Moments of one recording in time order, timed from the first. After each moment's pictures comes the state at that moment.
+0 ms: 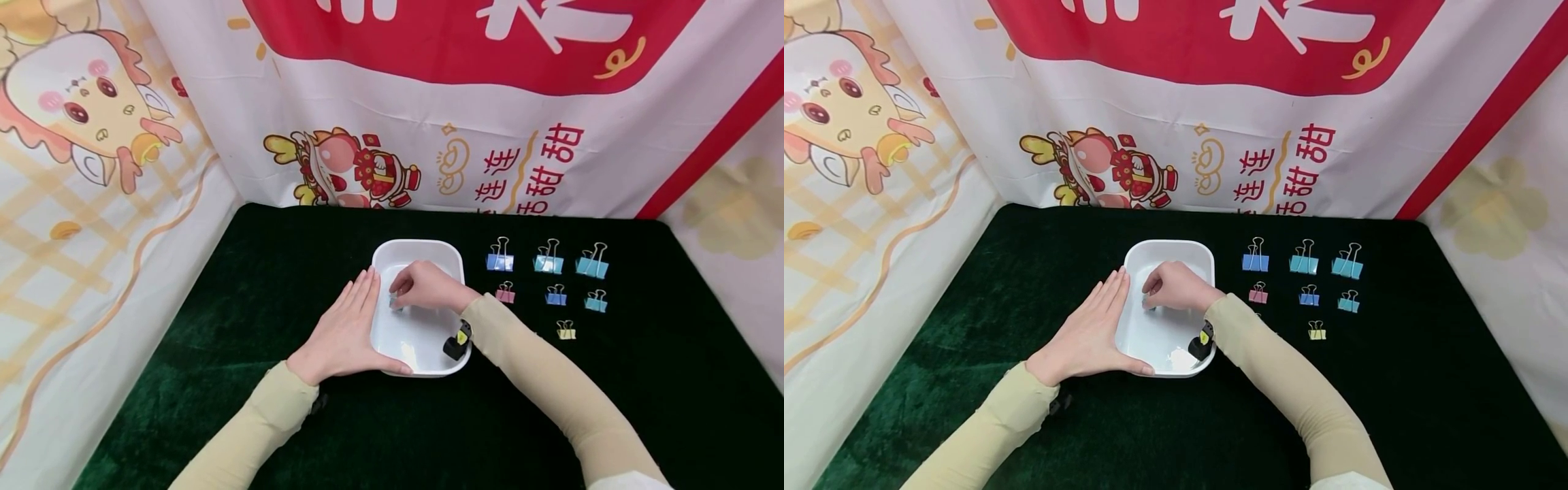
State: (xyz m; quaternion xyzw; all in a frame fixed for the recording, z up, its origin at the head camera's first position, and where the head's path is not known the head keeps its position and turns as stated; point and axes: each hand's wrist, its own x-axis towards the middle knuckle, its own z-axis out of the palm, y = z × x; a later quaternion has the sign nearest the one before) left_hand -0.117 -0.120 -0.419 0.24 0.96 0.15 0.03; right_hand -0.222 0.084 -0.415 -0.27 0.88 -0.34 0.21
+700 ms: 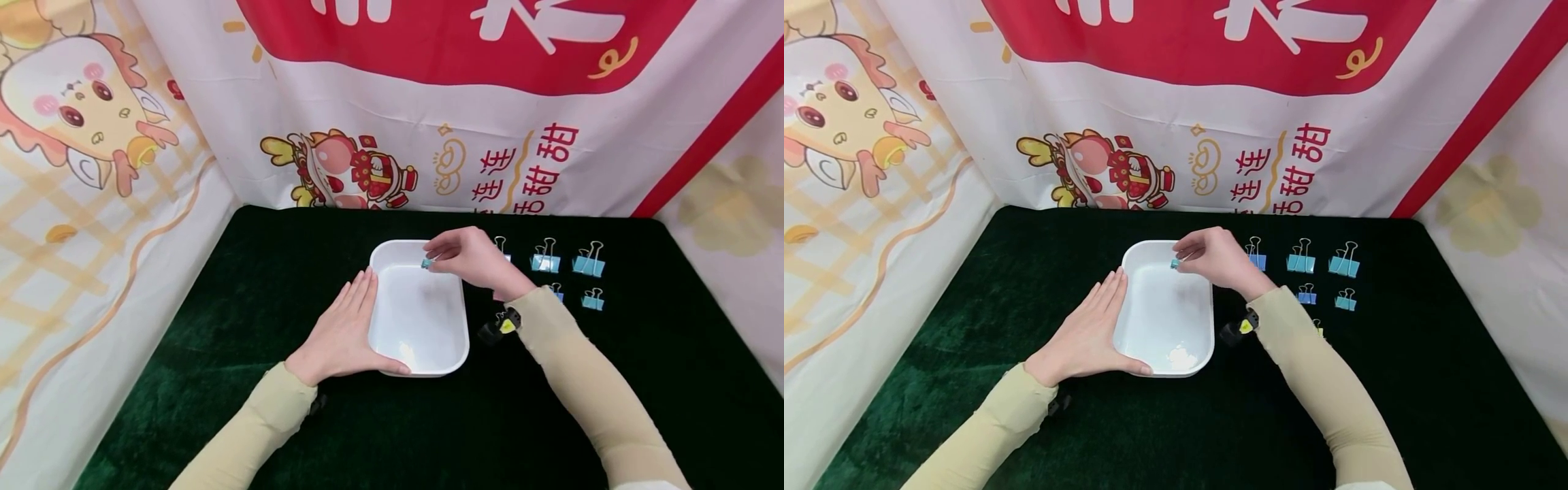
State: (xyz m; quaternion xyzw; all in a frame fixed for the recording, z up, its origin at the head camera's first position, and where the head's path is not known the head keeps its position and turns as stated) left_hand -0.119 -0.121 -0.419 0.23 0.96 0.15 0.05; right_hand -0.215 0.151 -0.358 -0.20 0.87 -0.44 0.10
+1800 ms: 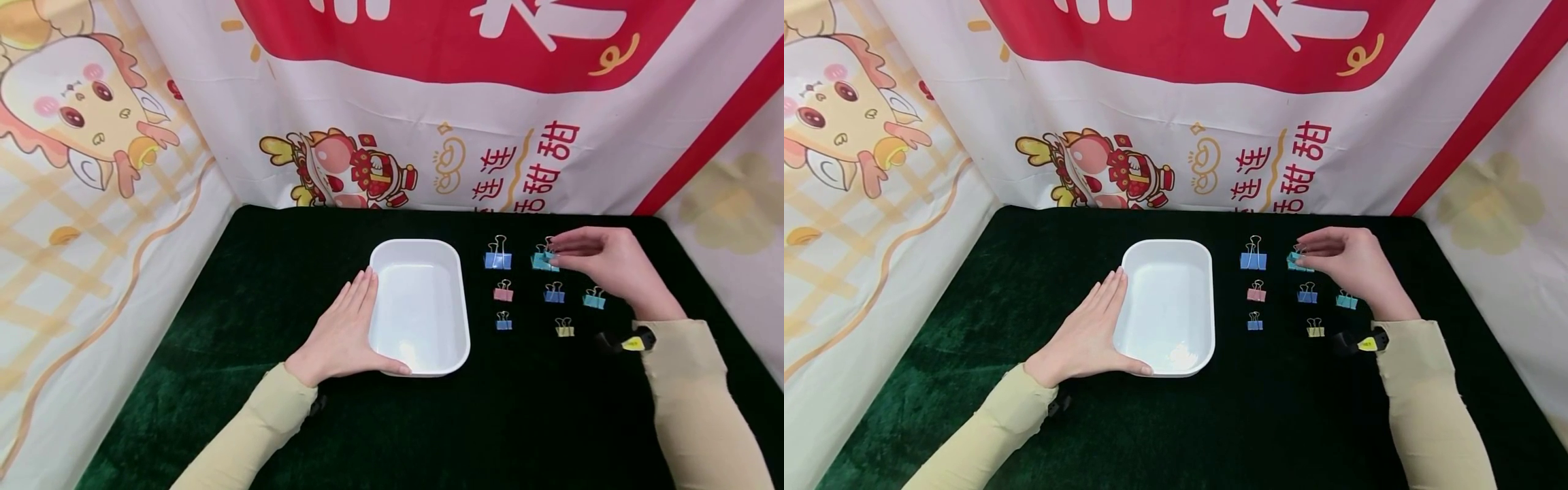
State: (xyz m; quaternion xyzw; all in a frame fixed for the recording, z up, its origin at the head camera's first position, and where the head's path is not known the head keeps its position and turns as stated) left_hand -0.118 -0.118 -0.418 0.22 0.96 0.14 0.04; right_hand -0.174 0.319 -0.339 -0.06 0.91 -0.41 0.01
